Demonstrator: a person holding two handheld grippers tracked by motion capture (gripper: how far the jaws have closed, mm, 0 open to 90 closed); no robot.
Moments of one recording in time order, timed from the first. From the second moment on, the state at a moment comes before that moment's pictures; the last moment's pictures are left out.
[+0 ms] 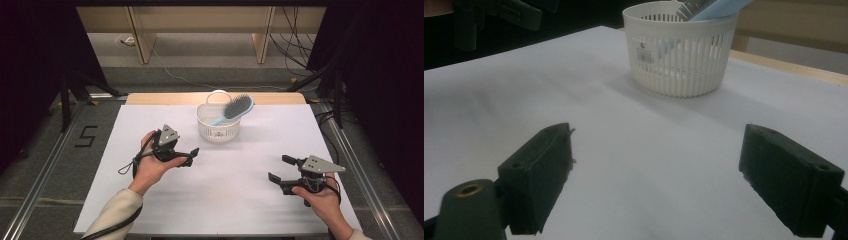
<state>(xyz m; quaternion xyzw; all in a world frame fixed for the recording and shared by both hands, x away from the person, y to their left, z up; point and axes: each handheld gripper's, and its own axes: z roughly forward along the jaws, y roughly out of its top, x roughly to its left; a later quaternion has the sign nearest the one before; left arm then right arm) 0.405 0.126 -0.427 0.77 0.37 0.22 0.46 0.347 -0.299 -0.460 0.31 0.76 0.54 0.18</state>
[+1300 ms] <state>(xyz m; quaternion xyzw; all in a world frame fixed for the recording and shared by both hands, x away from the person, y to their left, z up) 0.356 0.171 -0.451 0.75 0.38 0.26 0.47 0.347 -0.299 -0.460 0.31 0.76 0.54 0.18</state>
